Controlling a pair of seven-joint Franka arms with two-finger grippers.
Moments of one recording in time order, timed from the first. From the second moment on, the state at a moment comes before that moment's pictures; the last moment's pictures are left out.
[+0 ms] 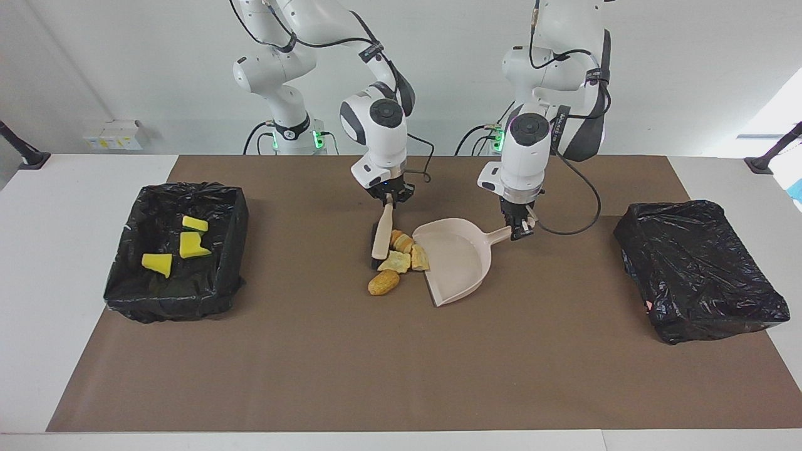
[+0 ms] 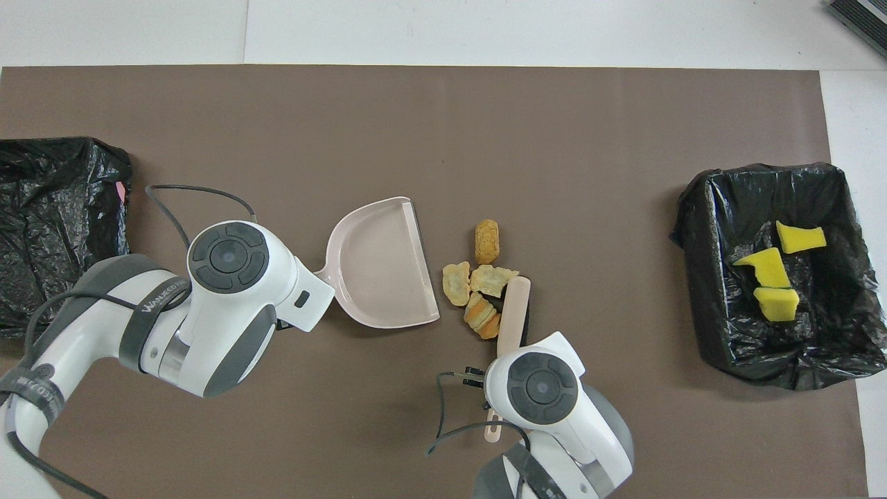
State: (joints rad) left arm -0.37 0.07 -0.06 -2.14 0.17 2.16 0.86; right arm 0.64 0.13 0.06 -2.20 0.10 2.27 0.77
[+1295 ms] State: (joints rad) left arm -0.37 0.07 -0.05 -2.15 0.17 2.16 0.70; right arm 0.42 0.10 0.04 -2.06 -0.02 2.01 0.39
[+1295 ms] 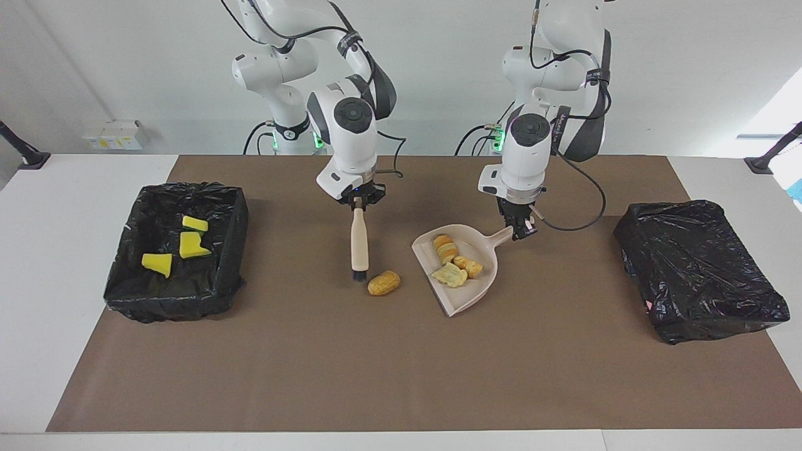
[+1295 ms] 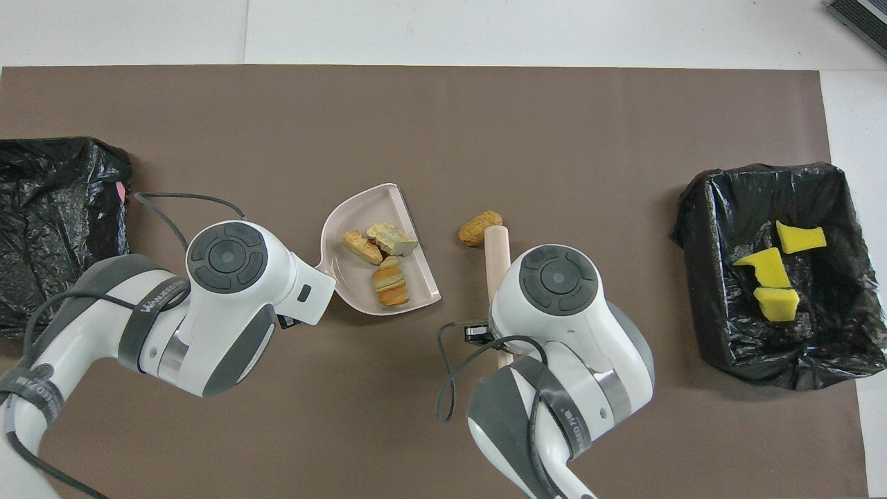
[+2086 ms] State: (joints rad) left arm -0.37 0.07 -0.05 -2.15 0.17 2.16 0.69; right arm 0.48 0.24 0.14 -1.99 0.06 2.14 0.21
